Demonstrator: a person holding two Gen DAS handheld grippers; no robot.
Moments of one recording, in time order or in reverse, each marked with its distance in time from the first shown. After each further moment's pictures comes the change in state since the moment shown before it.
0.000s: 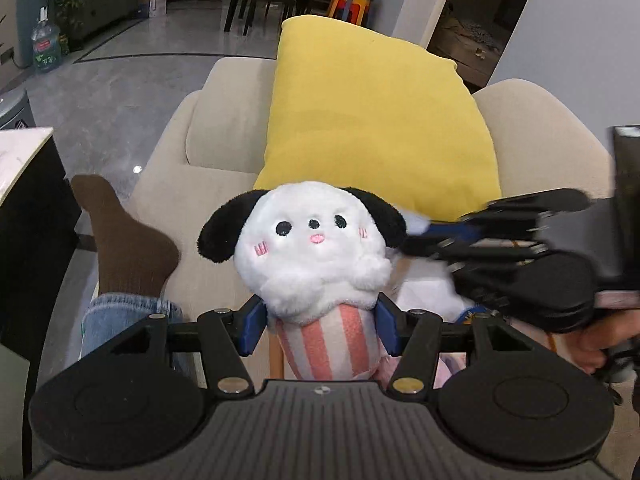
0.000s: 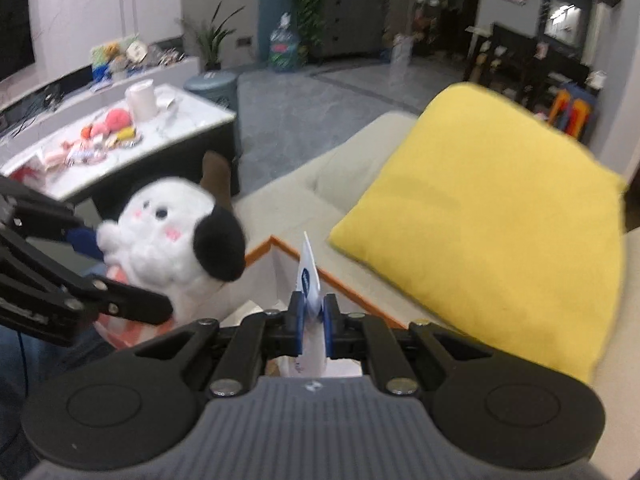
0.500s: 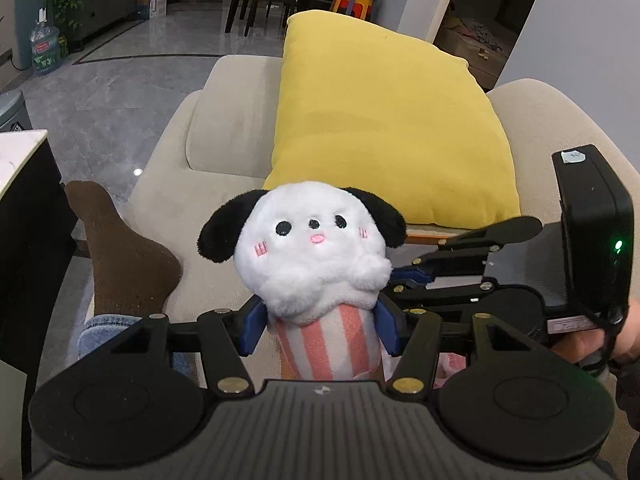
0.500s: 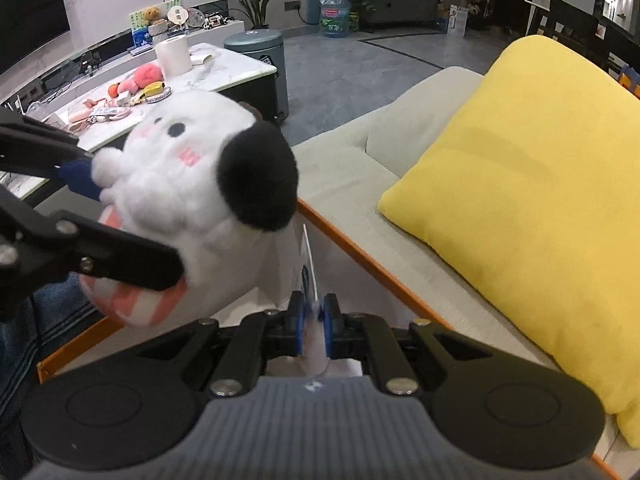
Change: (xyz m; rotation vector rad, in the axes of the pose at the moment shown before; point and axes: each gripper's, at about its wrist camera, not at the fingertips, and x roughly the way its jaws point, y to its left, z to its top) left arm 0.021 0.011 0.004 -0.001 -0.001 0.002; right arm 0.073 -0.012 -0.004 0.002 0.093 0.139
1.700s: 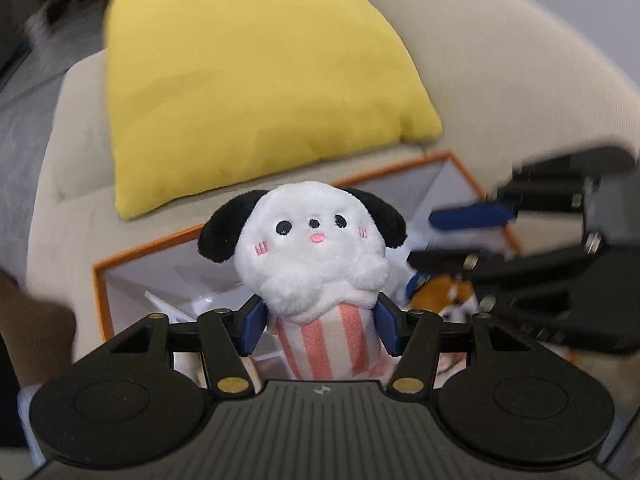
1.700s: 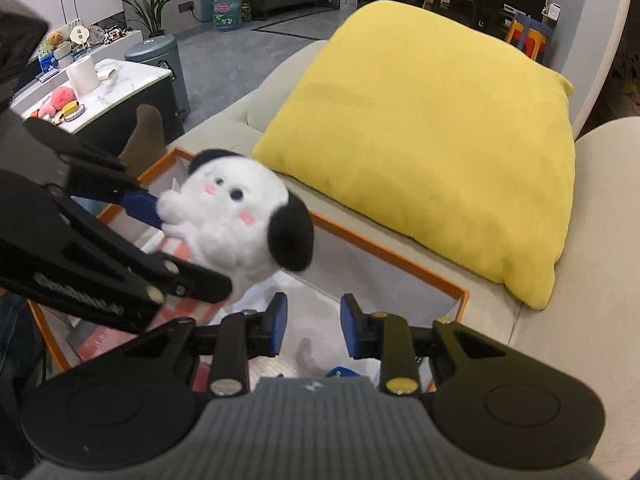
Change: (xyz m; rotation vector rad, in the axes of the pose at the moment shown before) left arm 0.080 -0.113 0.015 0.398 0.218 -0.093; right arm -0.111 -0.042 -0.079 0.172 0.024 -0.247
